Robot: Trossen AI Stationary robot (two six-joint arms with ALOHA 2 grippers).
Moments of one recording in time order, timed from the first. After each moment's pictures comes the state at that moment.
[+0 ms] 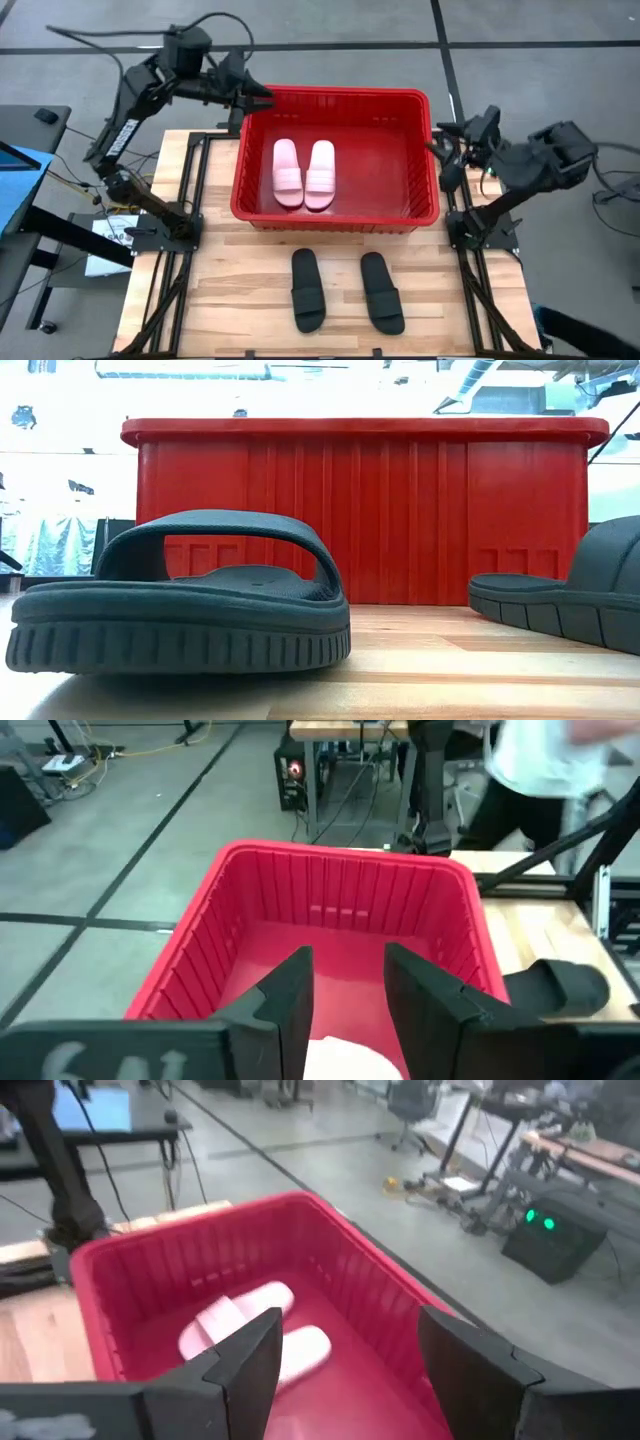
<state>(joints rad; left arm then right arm) 0.66 1.49 2.13 -1.07 0.49 0.28 0.42 1.20 1.94 -1.42 0.99 0.41</state>
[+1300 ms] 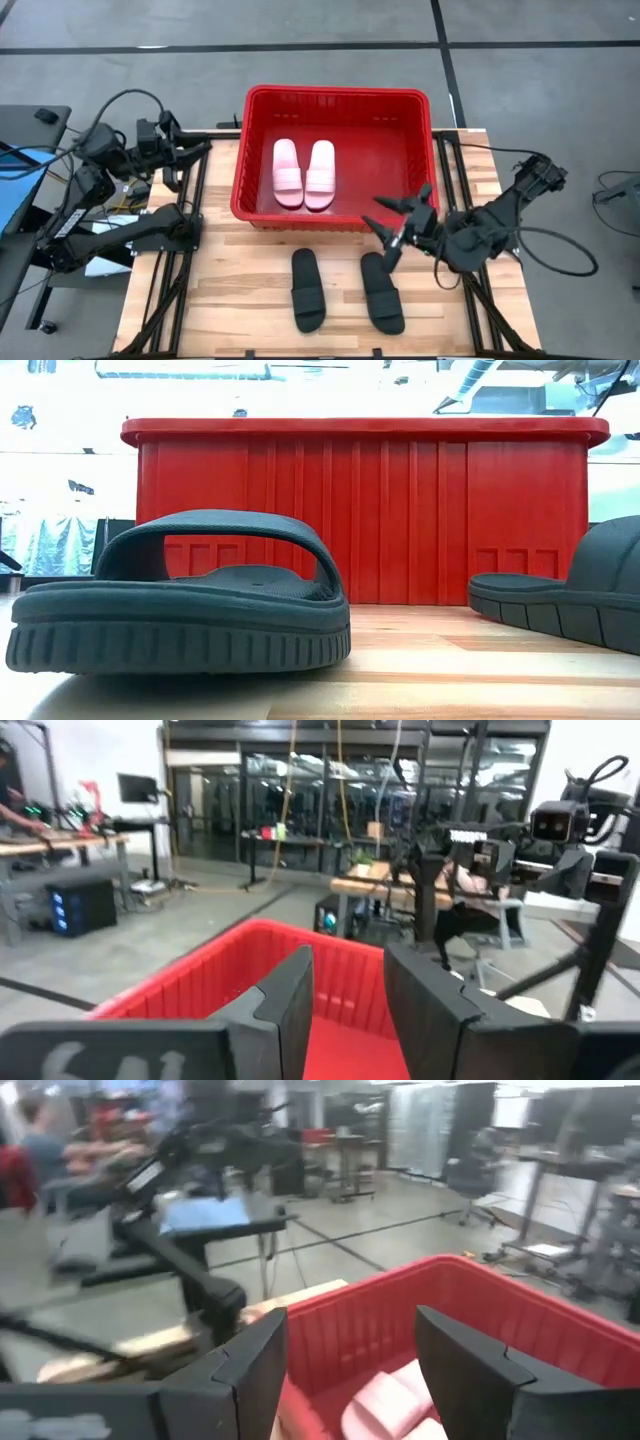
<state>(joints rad) 0.66 0.52 1.04 -0.41 0.38 -0.11 0.67 1.36 1.43 -0.28 1.18 0.19</state>
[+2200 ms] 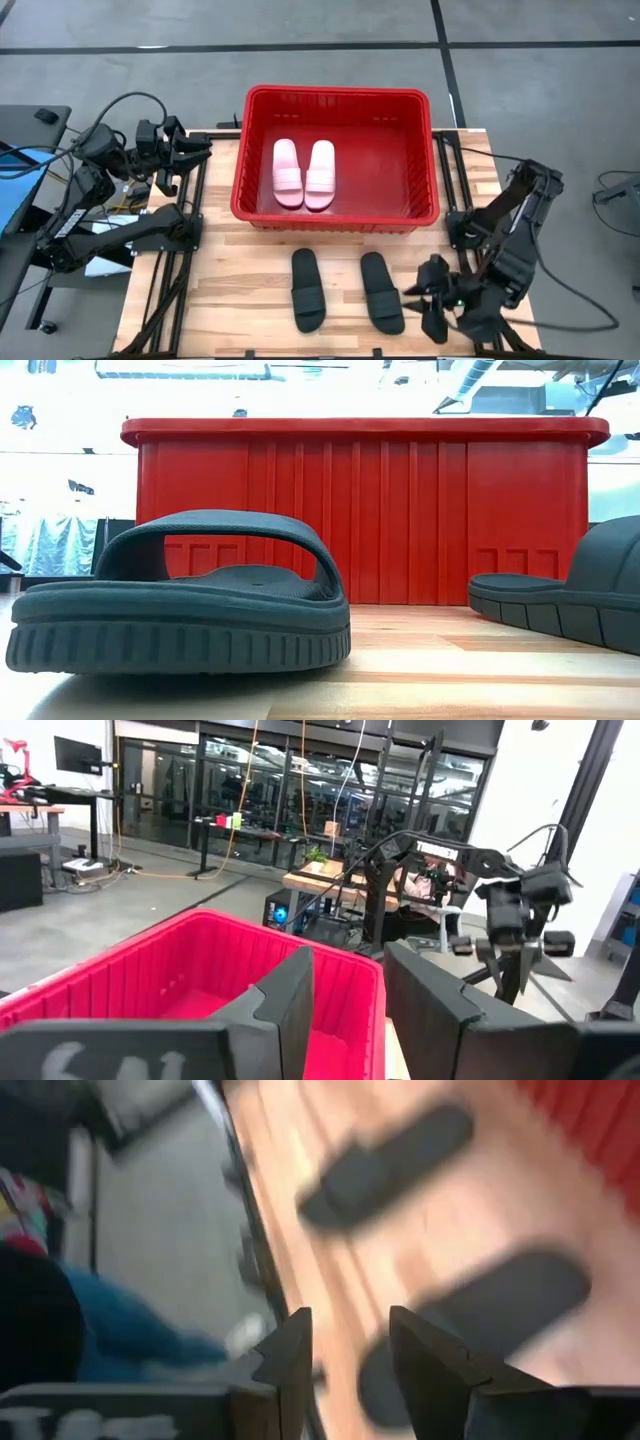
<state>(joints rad) 0.66 0.52 1.04 -0.40 0.49 -0.23 0.98 1.43 1.44 -0.98 0.58 1.24</state>
